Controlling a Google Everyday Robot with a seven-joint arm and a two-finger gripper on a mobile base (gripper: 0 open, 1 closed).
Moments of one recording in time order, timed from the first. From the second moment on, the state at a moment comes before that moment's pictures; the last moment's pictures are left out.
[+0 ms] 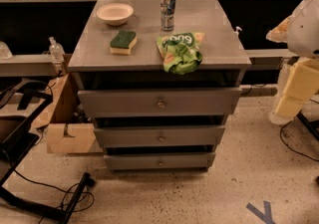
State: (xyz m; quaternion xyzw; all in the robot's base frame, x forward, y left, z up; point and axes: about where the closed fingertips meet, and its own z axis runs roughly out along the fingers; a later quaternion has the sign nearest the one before) arm 0.438 -0.217 0.976 -0.60 0.78 -0.03 0.16
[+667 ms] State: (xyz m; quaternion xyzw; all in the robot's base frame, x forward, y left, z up) arm 0.440 -0.202 0.942 -0.60 0.78 -0.02 0.20
